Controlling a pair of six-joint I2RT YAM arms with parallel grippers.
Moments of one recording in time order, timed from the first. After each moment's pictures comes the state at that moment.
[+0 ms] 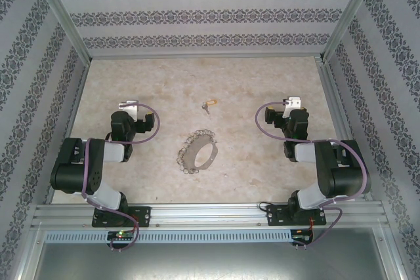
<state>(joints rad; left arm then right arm) 0.02 1.56 0.40 0.73 0.01 0.01 0.02 1.51 0.38 0.78 0.03 0.04</state>
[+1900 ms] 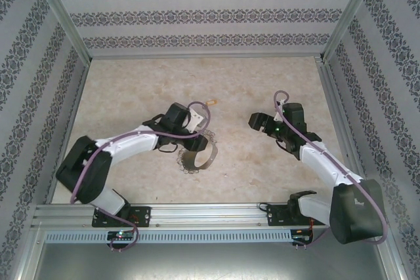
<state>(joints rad) -0.60 1.59 0.90 -0.26 0.38 -0.11 0.16 1.17 0.58 -0.14 -0.32 0.55</state>
